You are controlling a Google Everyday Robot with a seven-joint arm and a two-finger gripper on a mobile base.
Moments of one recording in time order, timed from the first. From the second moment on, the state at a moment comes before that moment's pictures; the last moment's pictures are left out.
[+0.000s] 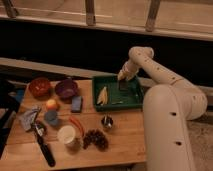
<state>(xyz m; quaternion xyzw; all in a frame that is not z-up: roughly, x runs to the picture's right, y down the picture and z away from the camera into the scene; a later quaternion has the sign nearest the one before) 0.142 -0.064 0.947 -0.24 0.05 0.70 0.68</state>
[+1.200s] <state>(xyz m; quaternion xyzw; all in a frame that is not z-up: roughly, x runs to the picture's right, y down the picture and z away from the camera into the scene) 0.139 -0.058 0.936 -0.24 0.05 0.68 0.69</state>
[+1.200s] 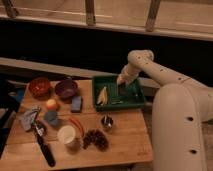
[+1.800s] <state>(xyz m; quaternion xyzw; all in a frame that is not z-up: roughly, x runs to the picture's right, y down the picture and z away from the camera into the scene) 0.103 -0.051 0.922 -0.27 0.02 0.64 0.72</state>
